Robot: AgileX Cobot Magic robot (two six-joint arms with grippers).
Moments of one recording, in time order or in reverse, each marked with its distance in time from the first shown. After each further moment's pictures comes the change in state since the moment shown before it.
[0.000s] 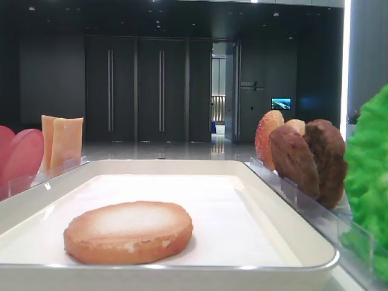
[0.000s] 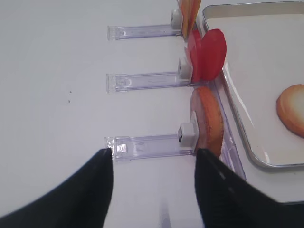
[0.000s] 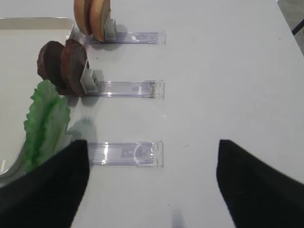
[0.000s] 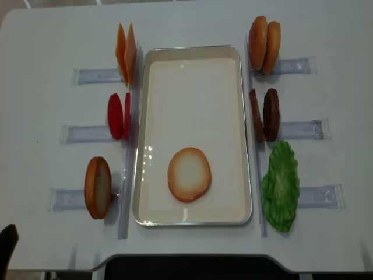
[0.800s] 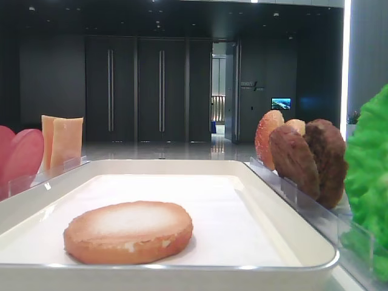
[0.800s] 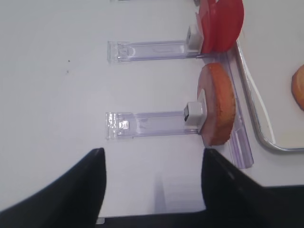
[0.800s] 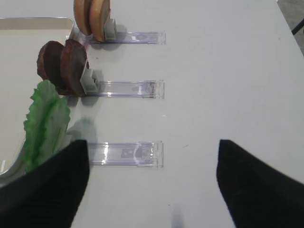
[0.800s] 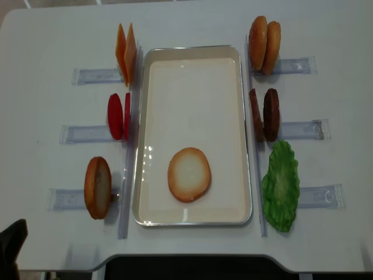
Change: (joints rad) left arm 0.025 0.157 -0.002 0.000 0.000 0.003; right arm 0.000 0.000 0.000 0.000 0.000 0.000
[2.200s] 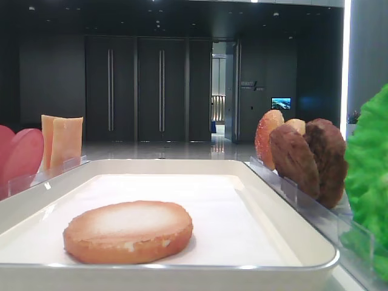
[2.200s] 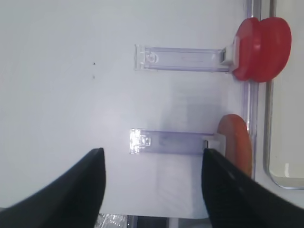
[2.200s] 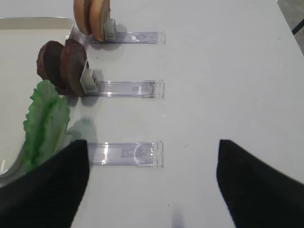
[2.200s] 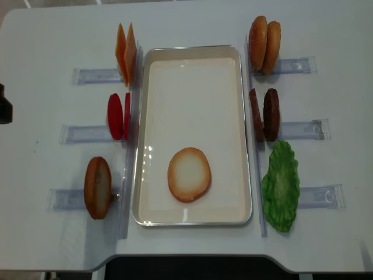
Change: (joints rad) left arm 0.081 0.876 -0.594 0.035 0.129 -0.025; right arm 0.000 0.000 0.000 0.000 0.000 0.000
